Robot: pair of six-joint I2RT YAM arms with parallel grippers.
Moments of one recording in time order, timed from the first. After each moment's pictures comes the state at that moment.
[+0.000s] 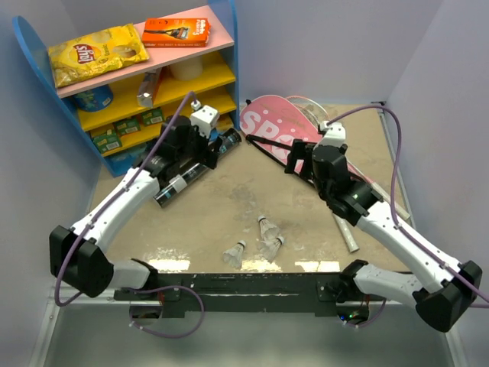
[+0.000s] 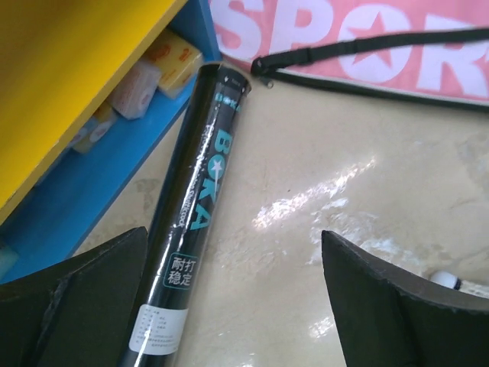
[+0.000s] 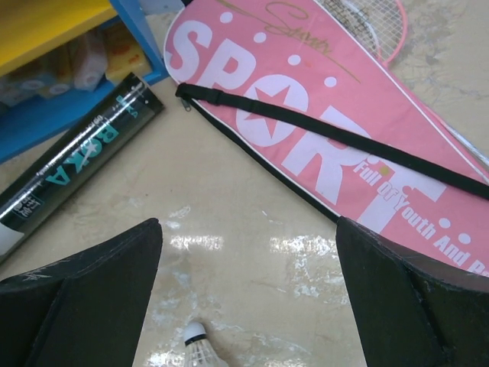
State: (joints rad) left arm -0.44 1.36 1.18 -0.34 0.00 0.09; right arm 0.66 1.03 0.99 -0.35 0.53 0.43
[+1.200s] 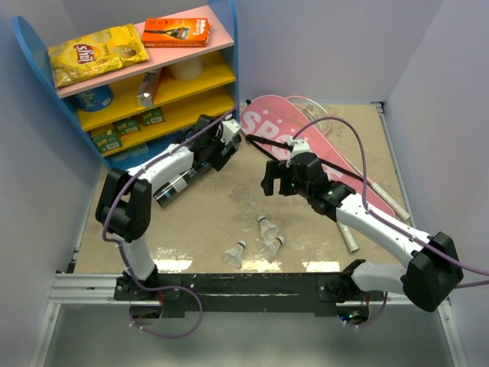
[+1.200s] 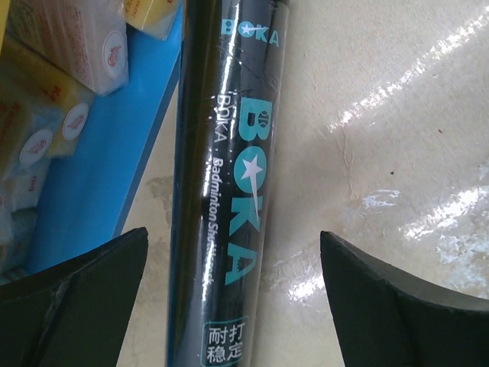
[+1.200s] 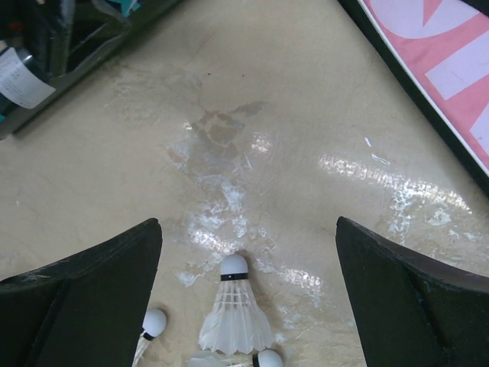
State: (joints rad) left arm -0.45 1.79 1.32 -0.33 -0.12 0.36; right arm 0.66 1.24 0.87 -0.24 0.14 0.44
